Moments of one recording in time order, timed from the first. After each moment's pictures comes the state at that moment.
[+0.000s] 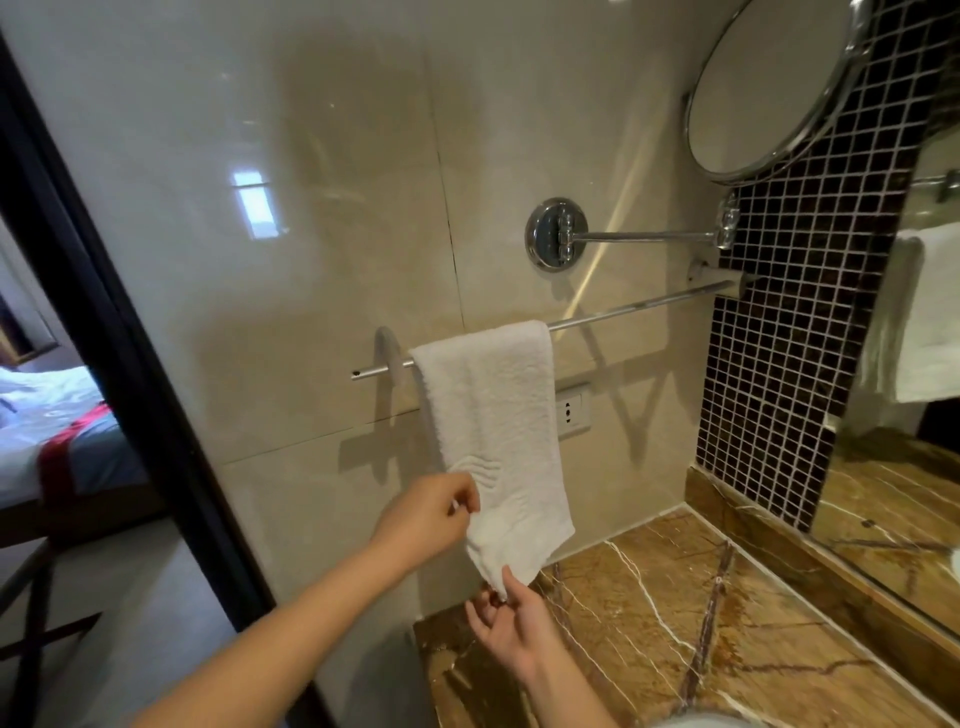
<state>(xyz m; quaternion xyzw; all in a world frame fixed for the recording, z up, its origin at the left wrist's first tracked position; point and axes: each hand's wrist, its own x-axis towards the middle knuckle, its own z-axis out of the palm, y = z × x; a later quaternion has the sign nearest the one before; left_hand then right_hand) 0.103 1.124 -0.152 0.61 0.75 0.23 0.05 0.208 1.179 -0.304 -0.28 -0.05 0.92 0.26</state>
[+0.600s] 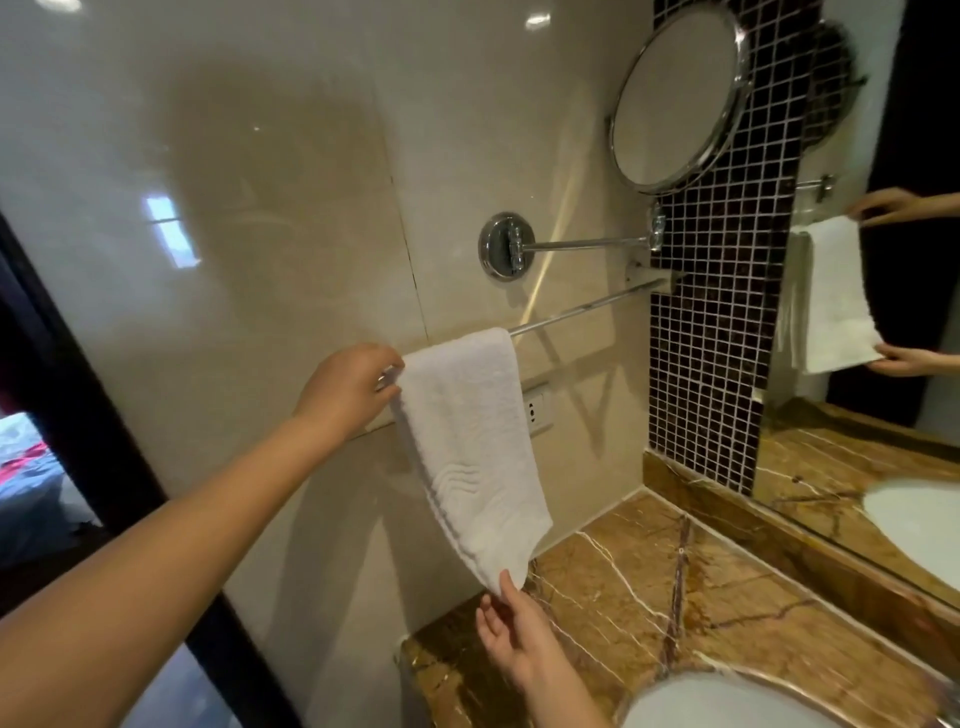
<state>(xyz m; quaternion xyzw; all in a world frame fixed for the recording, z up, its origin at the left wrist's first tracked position) 0.041 1.157 -0.032 0.66 0.70 0.20 -0.21 0.218 1.159 -0.294 -0.33 -0.01 0.87 0.36</state>
